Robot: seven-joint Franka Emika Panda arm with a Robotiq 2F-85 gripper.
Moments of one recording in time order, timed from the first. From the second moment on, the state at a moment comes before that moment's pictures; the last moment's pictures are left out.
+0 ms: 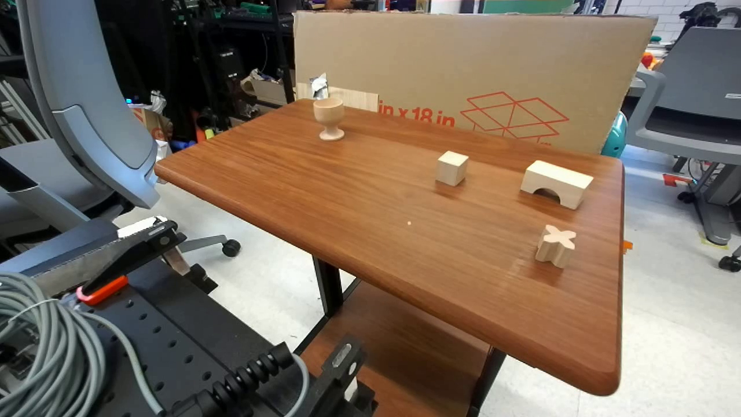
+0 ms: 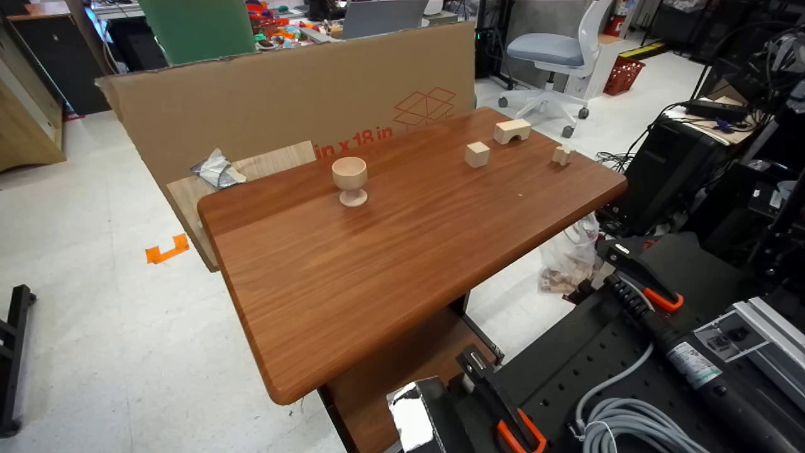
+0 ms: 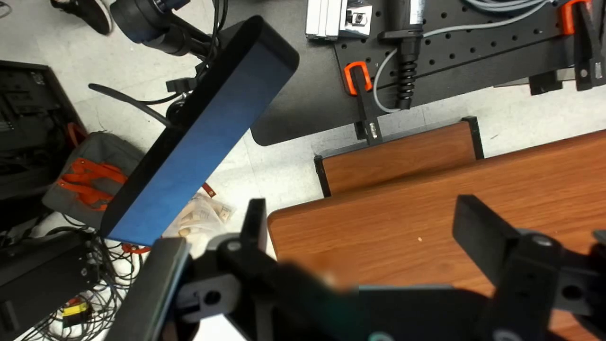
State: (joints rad) arm -0.20 -0.40 -0.16 -2.43 -0.19 1.91 -0.05
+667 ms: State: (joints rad) arm -0.19 -0.20 -0.16 -2.37 -0.15 2.14 -0.03
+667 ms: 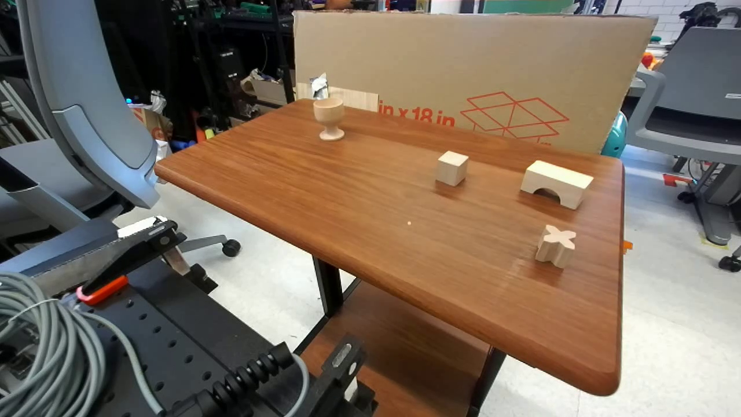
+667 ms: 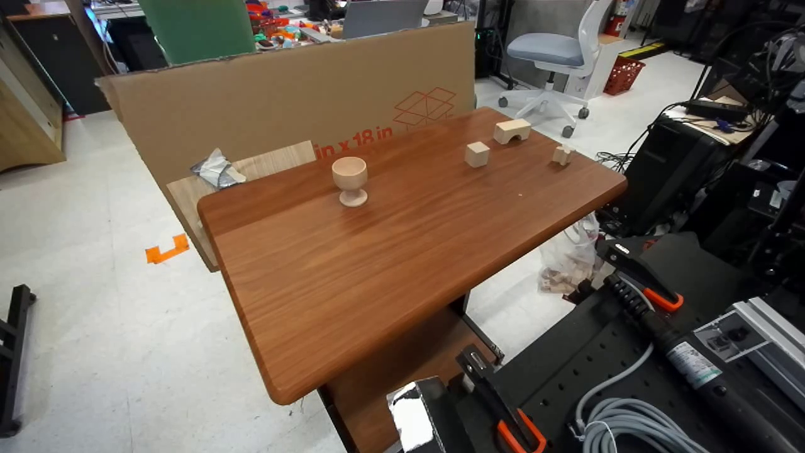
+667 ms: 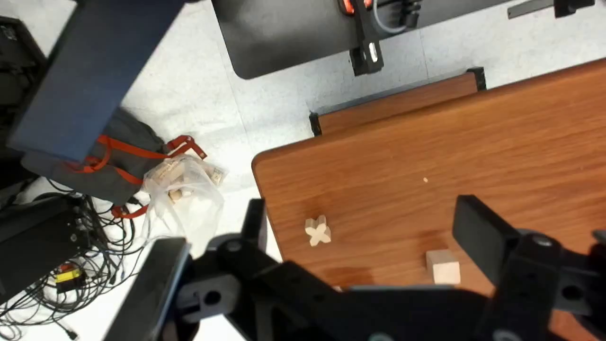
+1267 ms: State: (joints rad) arm -0.20 0.10 -0.19 -2.17 0.00 2.35 -0.11
